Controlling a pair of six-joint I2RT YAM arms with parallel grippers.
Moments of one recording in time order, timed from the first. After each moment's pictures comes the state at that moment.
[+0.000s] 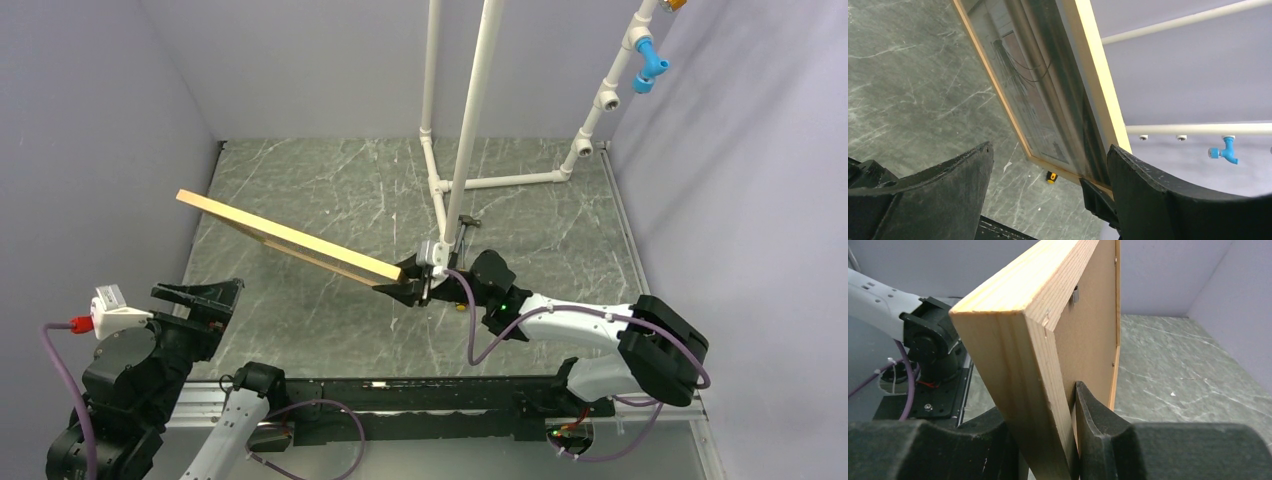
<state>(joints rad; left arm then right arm) -0.25 0.37 1.34 -1.32 -0.29 -1.14 1.00 1.32 0.59 0.88 -0.46 -0.09</state>
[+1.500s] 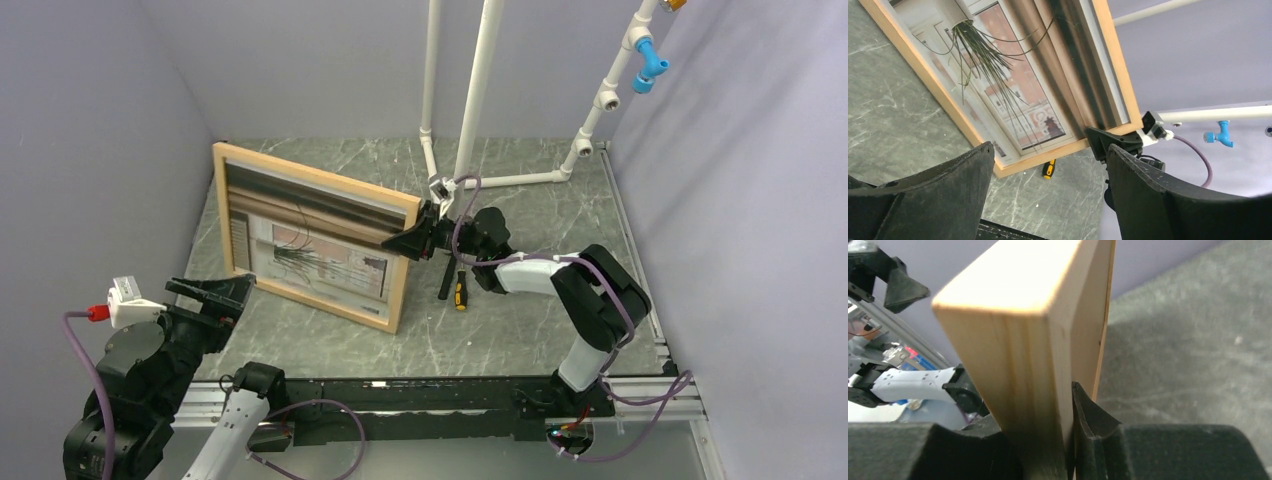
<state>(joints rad) -0.25 0.33 1.25 -1.22 -0.22 -1.11 0.67 1.70 0.78 1.18 -0.77 0.66</state>
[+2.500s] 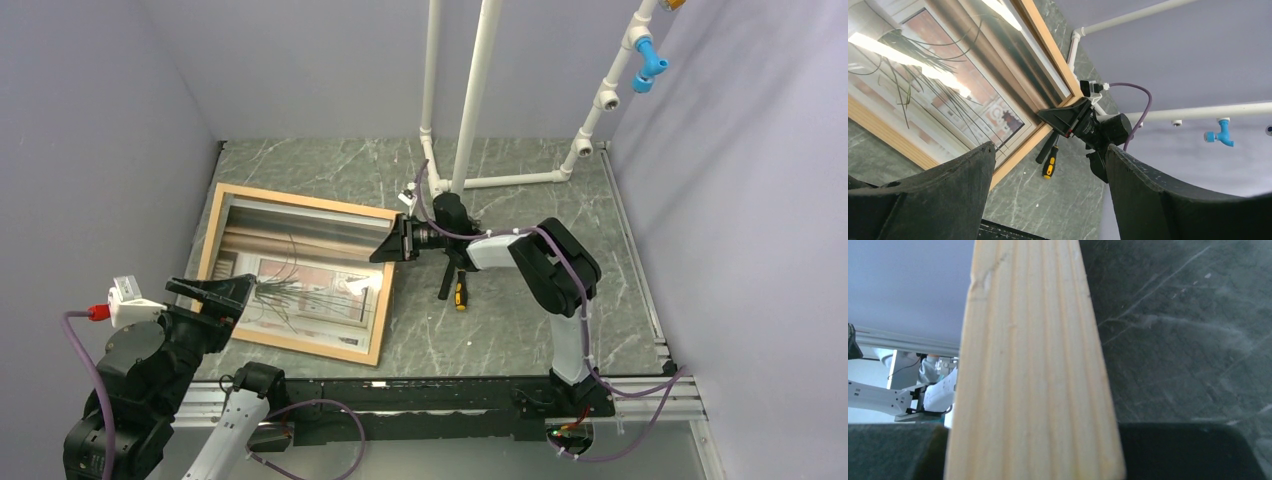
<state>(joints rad) -0.25 0.33 1.25 -1.22 -0.22 -1.11 0.65 2.01 1.05 0.68 -0.87 0.86</state>
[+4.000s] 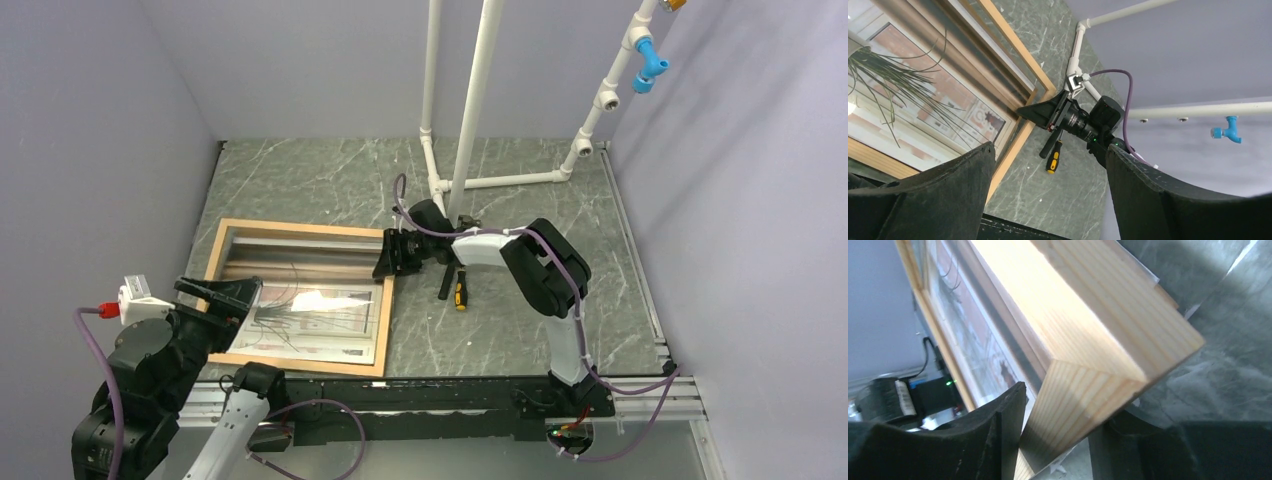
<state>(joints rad) -0.25 0.32 1.21 -1.22 -0.20 -1.12 0.71 2.07 1.20 0.10 -0.57 0.65</state>
